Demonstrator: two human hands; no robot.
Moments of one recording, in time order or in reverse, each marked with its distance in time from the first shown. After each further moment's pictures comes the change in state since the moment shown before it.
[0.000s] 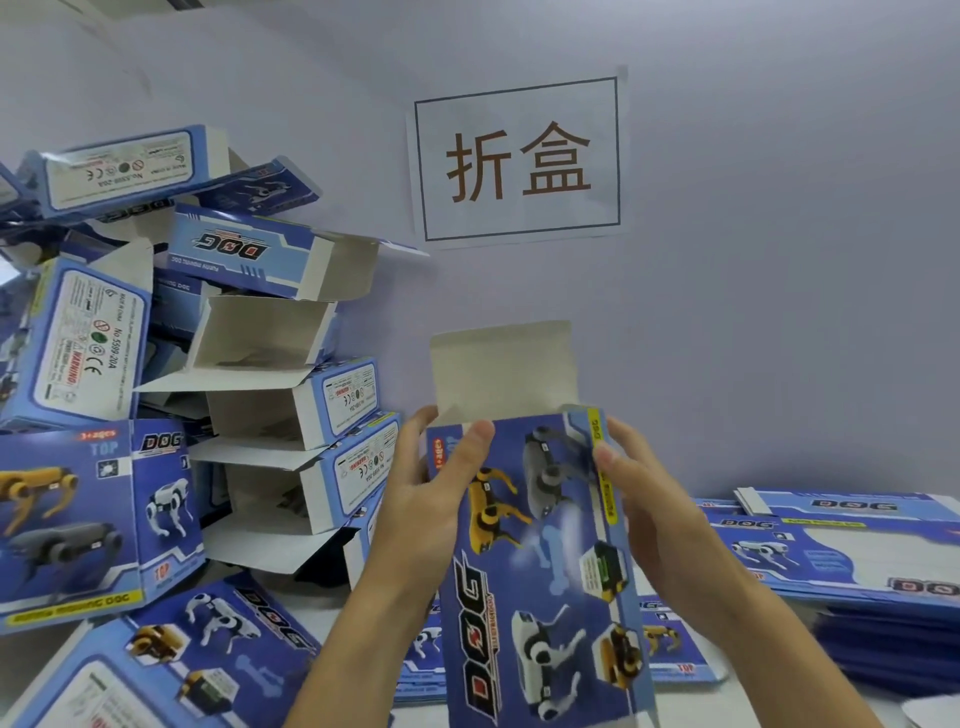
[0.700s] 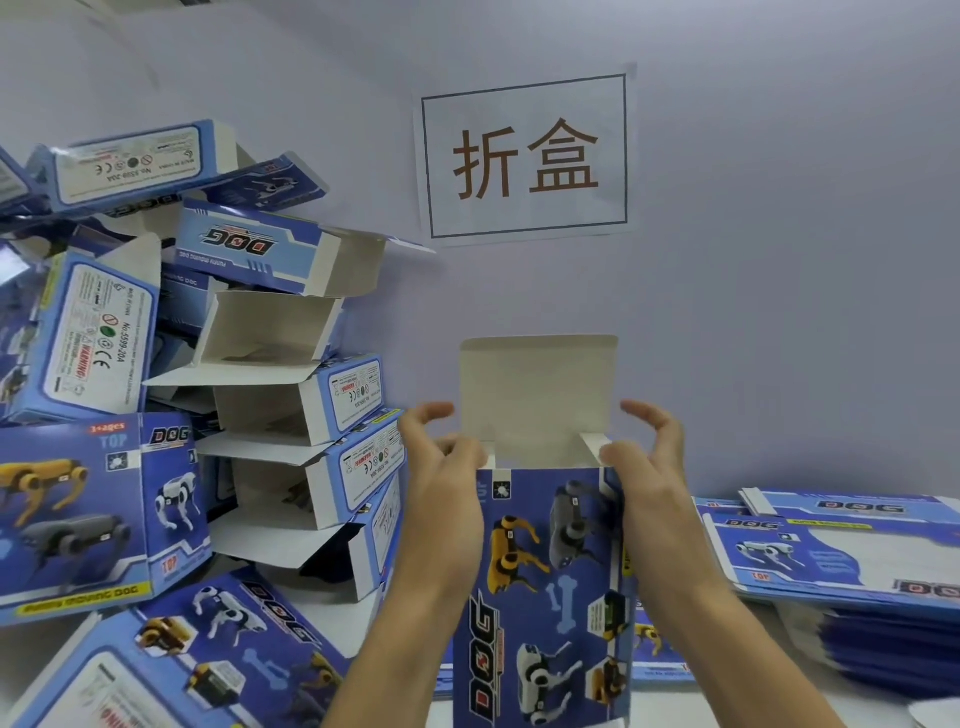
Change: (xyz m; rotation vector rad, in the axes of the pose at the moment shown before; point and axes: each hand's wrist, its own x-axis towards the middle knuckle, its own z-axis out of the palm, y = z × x) left_hand -0.008 0.006 0.017 0.070 0.089 0.087; right_hand -0.007 -0.010 0.028 -0.050 0.249 -0.073
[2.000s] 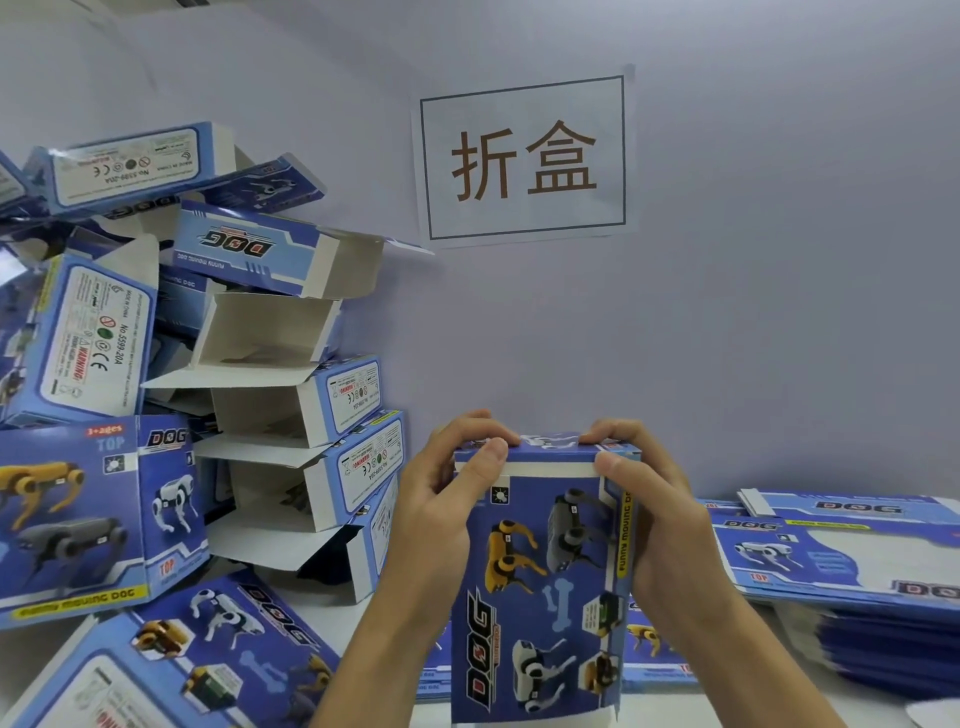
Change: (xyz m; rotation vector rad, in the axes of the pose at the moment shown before) left_hand -0.002 -0.005 -0.009 -0.113 -0.151 0.118; right_hand -0.005 -0.002 -0.005 0.359 -0.172 0.015
